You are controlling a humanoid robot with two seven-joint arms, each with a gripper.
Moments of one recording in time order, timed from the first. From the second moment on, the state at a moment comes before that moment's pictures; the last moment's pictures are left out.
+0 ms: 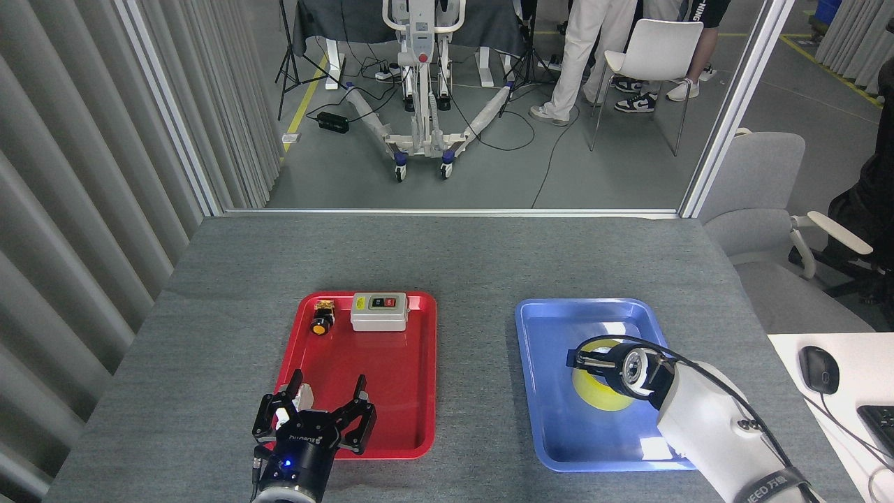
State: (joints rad) left arm -0.02 -0.09 -0.03 -1.49 -1.58 -0.07 0.09; right arm -0.68 -0.29 0.66 -0.84 0.56 0.26 0.62
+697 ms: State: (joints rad) left arm -0.03 -0.08 -0.03 -1.49 -1.58 -0.07 0.10; right arm -0.60 -0.32 0.65 -0.97 0.70 0.20 0.41
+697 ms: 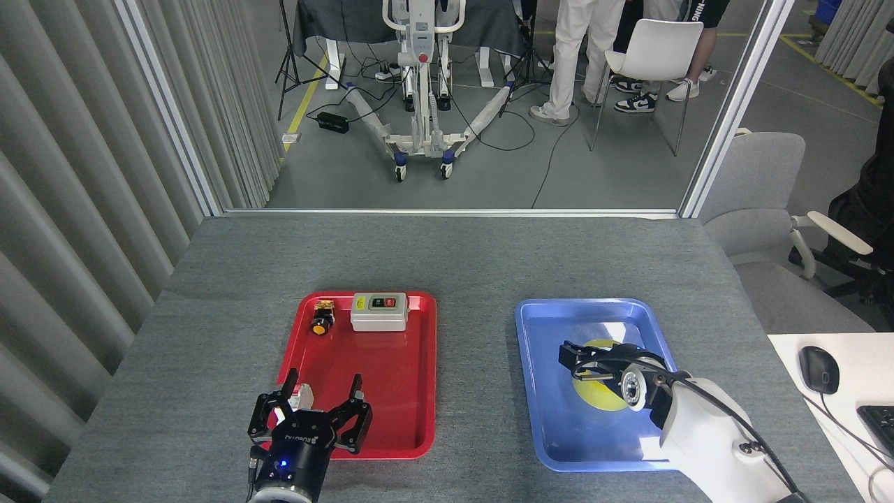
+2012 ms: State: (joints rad) left arm -0.02 -0.07 0.01 -1.49 -1.58 -0.07 0.11; right arm 0.09 -0.11 -0.21 -1.54 1.36 -0.20 -0.13
